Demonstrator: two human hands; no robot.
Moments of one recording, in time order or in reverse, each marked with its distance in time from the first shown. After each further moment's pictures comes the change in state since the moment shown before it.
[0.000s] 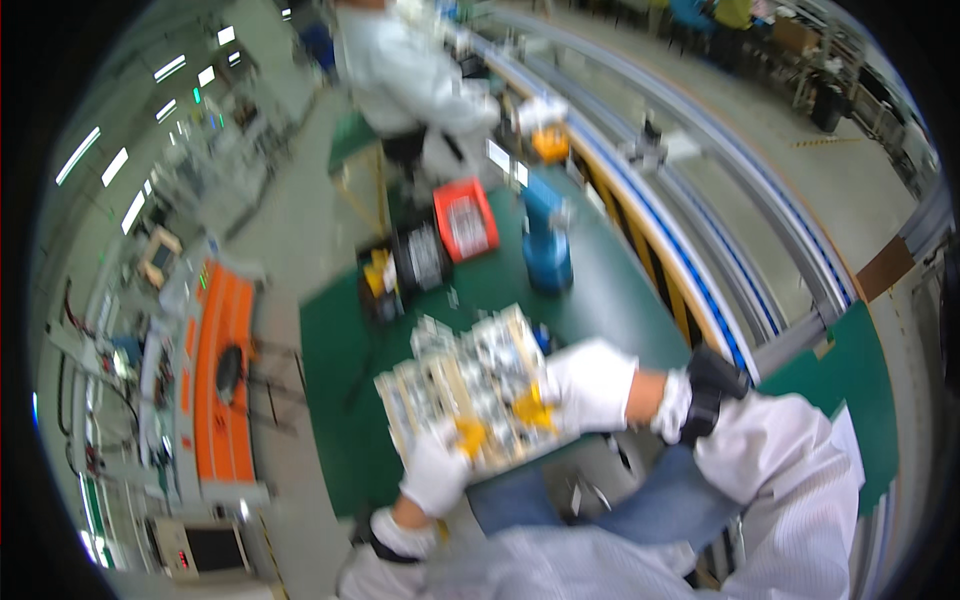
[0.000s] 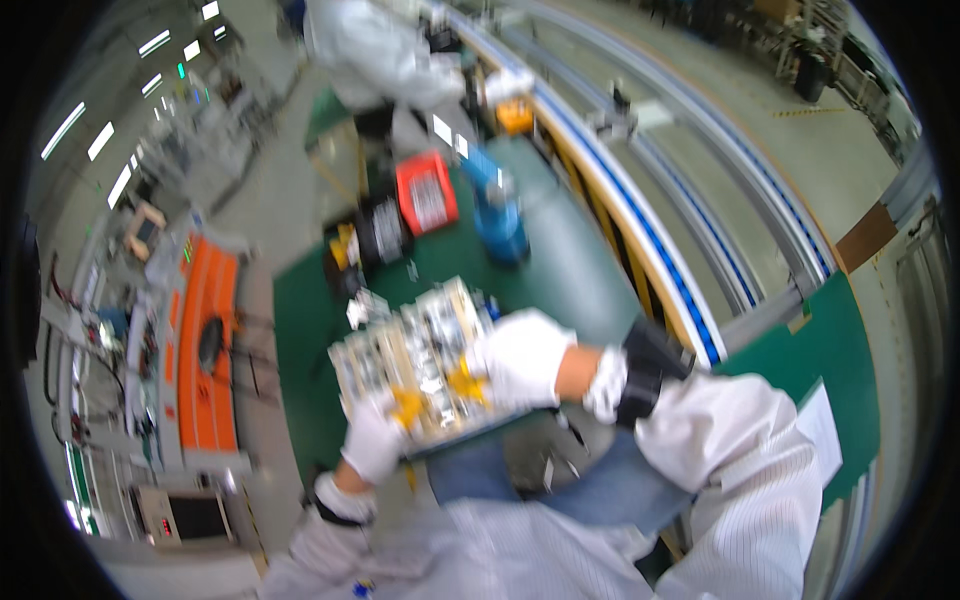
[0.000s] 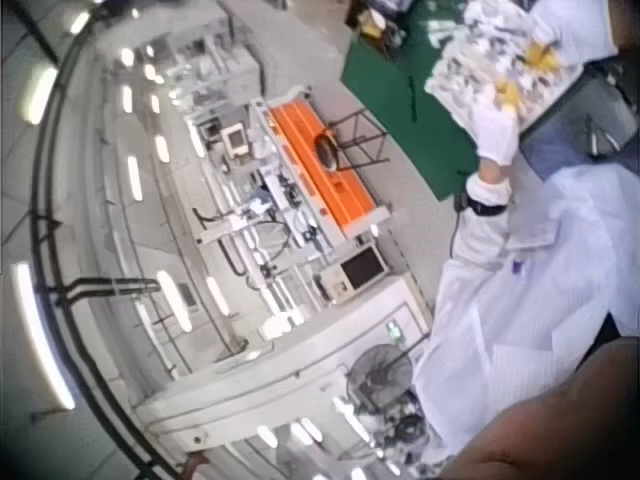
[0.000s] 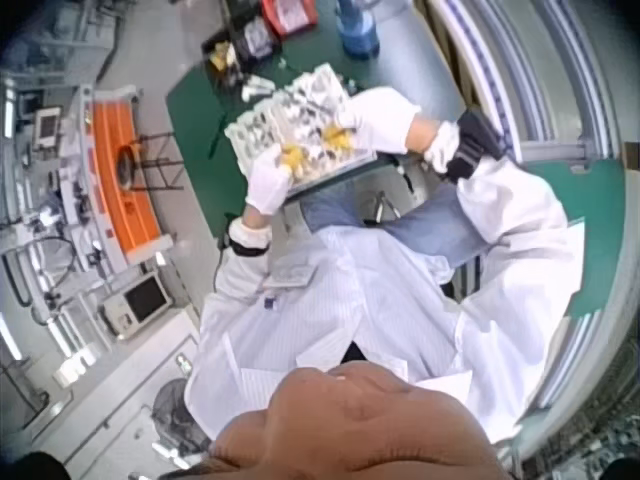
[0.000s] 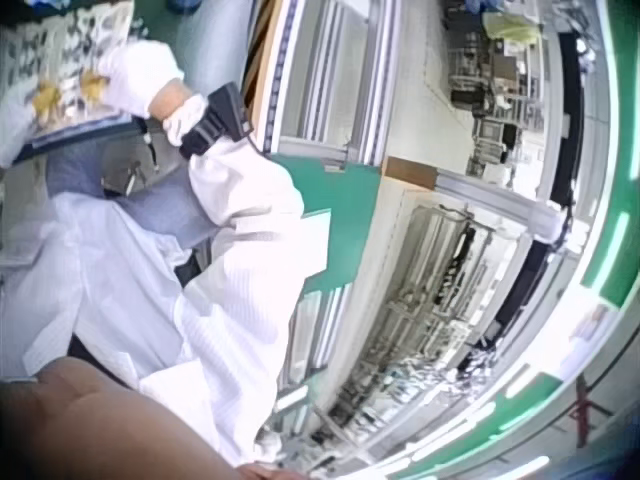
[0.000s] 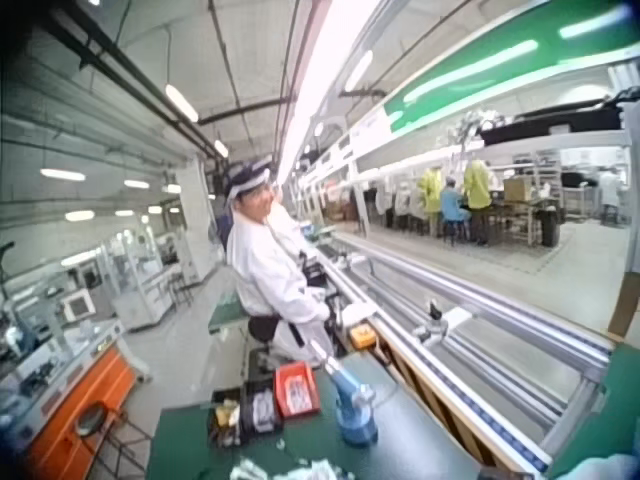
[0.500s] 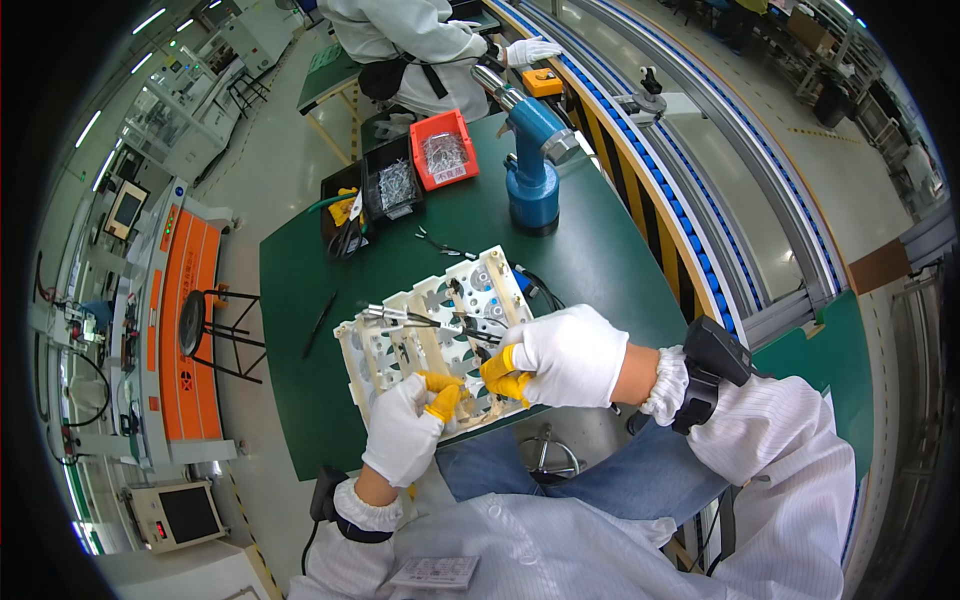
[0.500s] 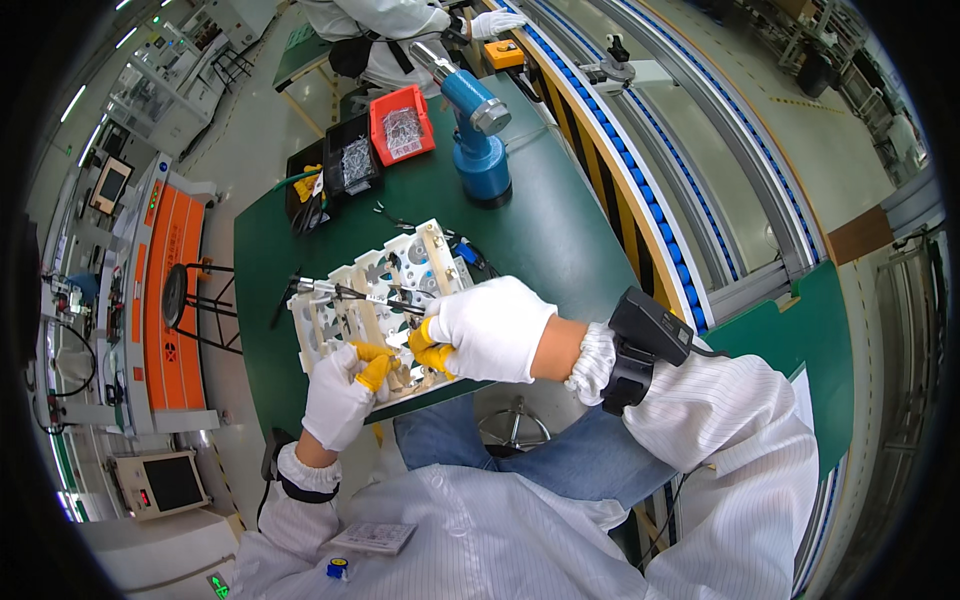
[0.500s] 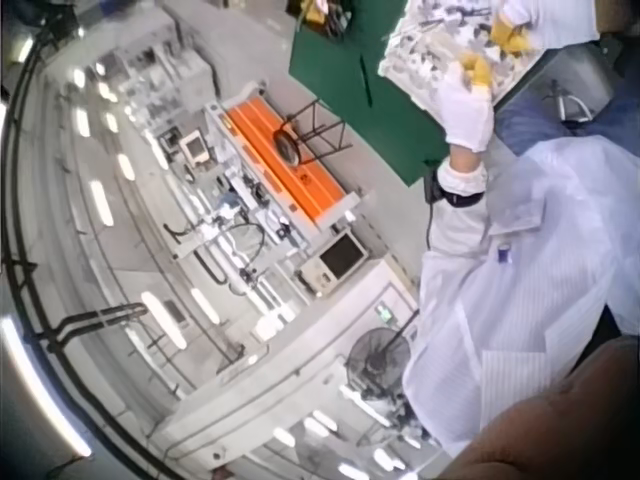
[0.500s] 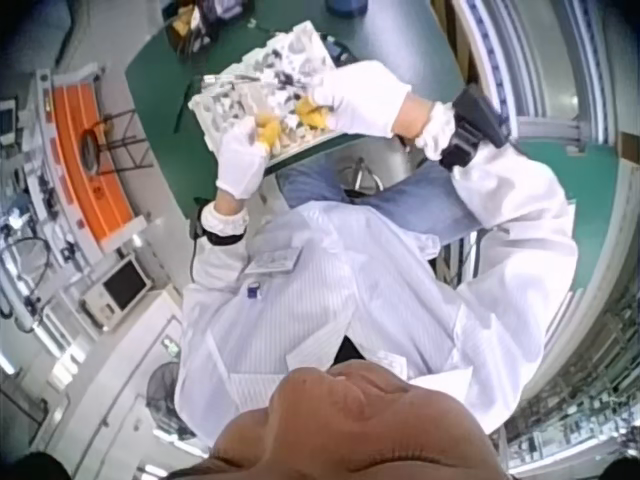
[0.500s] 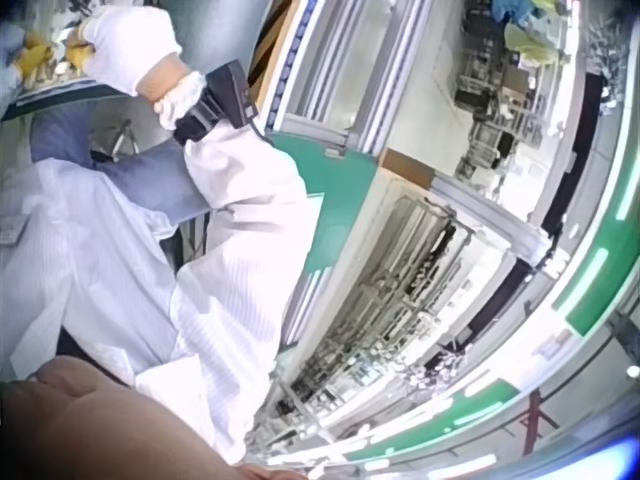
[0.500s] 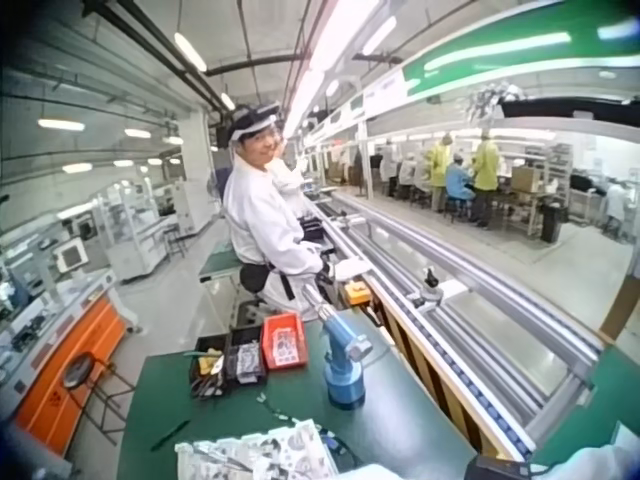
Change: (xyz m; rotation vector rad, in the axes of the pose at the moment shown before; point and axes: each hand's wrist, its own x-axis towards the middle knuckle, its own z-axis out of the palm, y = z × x) left_hand -0.006 -0.008 0.014 -0.219 0.004 -0.236; right_hand -0.003 -0.023 0.008 0.158 -0.077 0.139
